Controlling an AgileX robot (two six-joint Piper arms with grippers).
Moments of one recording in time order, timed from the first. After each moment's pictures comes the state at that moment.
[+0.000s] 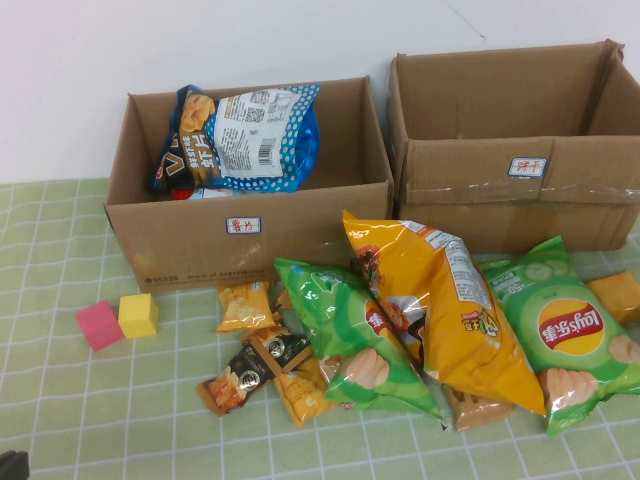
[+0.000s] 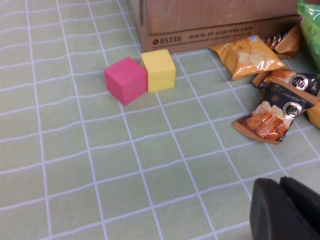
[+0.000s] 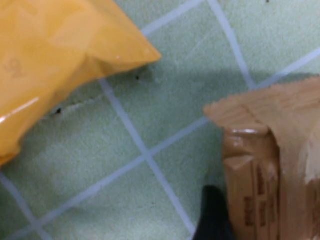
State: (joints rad) right arm 0.00 1.89 -1.00 -0.35 0.63 0.62; left arm -0.03 0.33 -0.26 -0.30 0.52 0.20
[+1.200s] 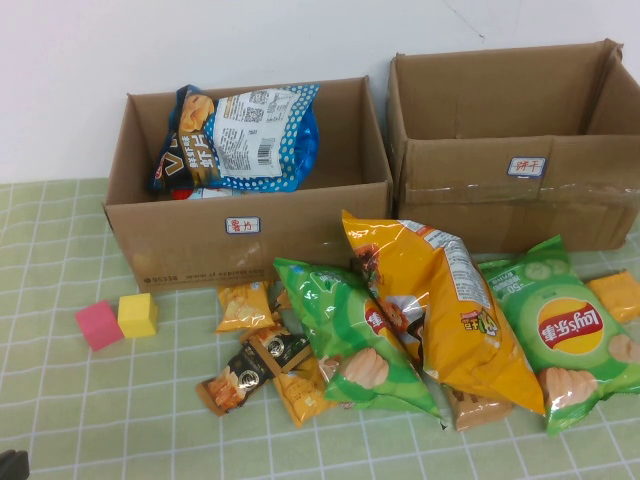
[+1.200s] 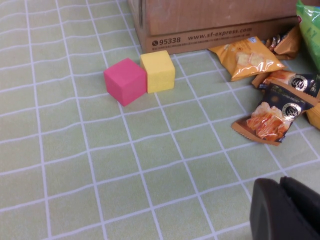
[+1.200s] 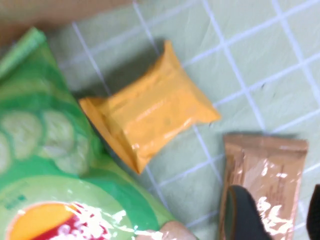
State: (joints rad) right arm 0.01 1.74 -1.36 -0.10 0.98 0.35; left arm -0.03 0.33 -0.26 -0.30 0.51 0.20
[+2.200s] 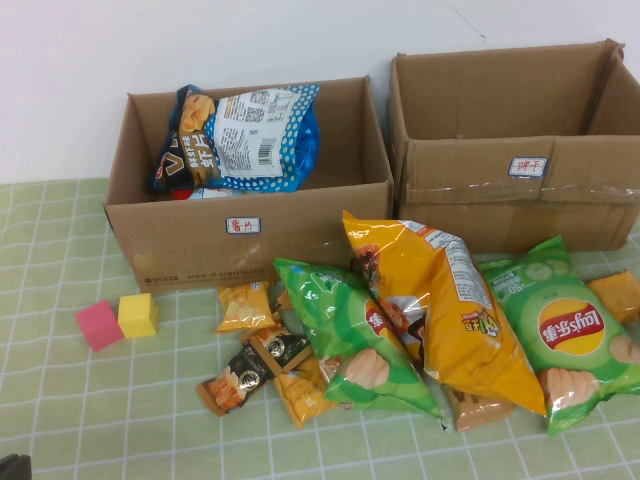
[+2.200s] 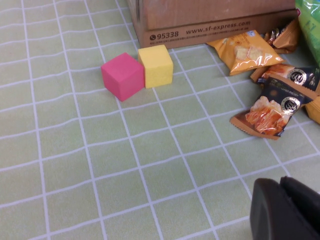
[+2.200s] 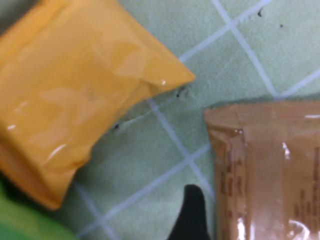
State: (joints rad) right arm 0.01 1.79 -0.95 -0.29 0.53 0.67; left arm -0.03 0.33 -0.26 -0.30 0.53 0.21
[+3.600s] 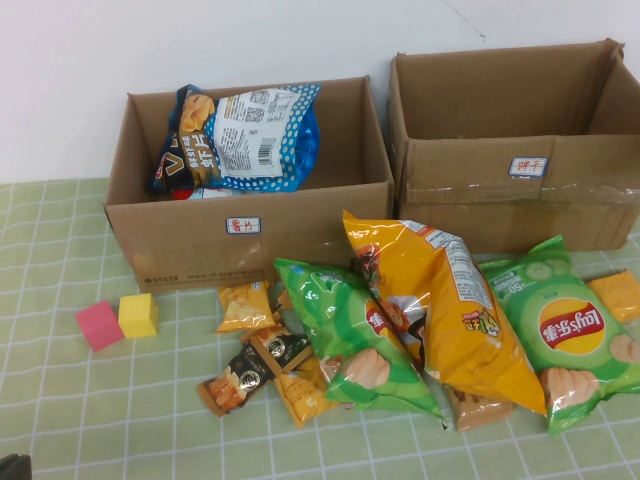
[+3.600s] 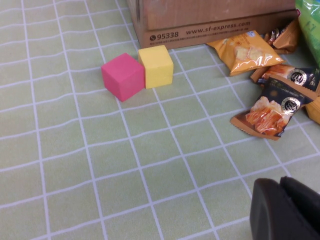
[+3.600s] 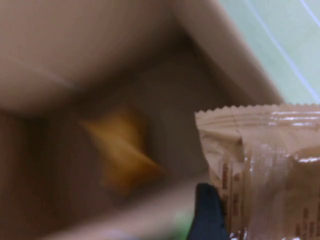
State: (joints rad) right arm 0.01 1.84 -1.73 0.03 0.99 0.41; left arm -0.03 0.33 -0.26 -0.31 0.53 0.22
